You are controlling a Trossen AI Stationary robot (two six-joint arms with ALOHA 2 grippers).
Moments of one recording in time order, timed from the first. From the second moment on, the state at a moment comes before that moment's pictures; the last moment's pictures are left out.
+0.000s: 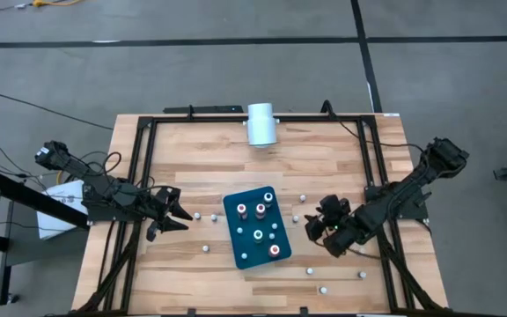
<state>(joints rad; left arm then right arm) -0.47 0.37 0.09 0.17 -0.14 -0.55 0.64 1.41 0.69 -0.58 0.71 1.54</state>
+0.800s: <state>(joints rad) -0.47 0.37 0.09 0.17 -0.14 -0.57 0.32 1.26 0.55 -0.25 0.57 1.00</state>
